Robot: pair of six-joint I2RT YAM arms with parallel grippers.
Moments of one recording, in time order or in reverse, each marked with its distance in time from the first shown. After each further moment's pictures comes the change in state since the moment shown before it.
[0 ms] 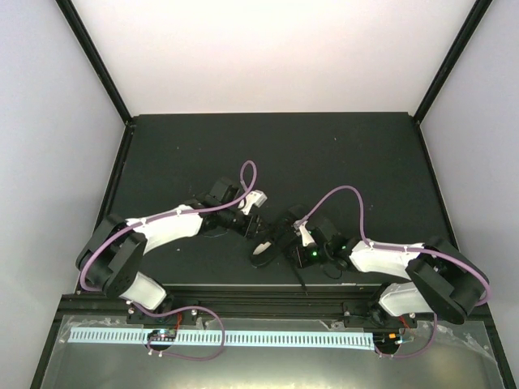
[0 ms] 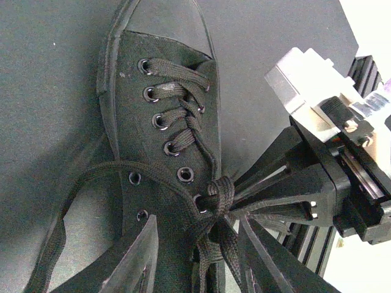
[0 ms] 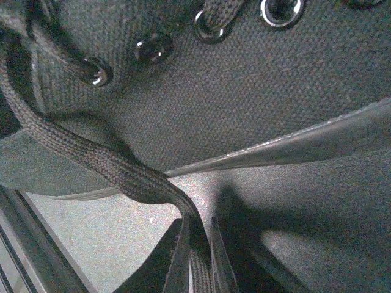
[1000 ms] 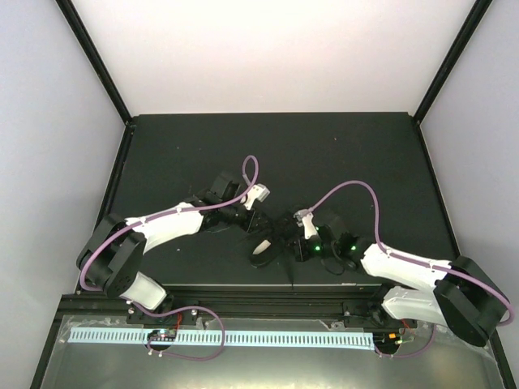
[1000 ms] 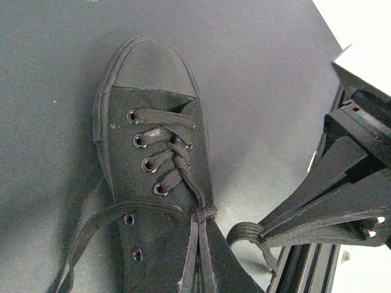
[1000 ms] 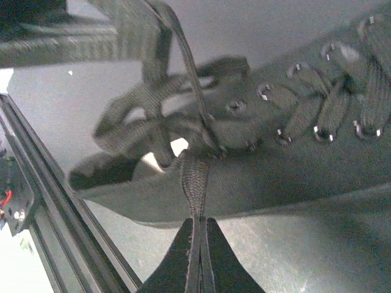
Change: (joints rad) left arm 0.000 0.008 0.033 0.045 -0.002 0.037; right arm 0.000 -0.182 0.014 -0.022 0.008 0.006
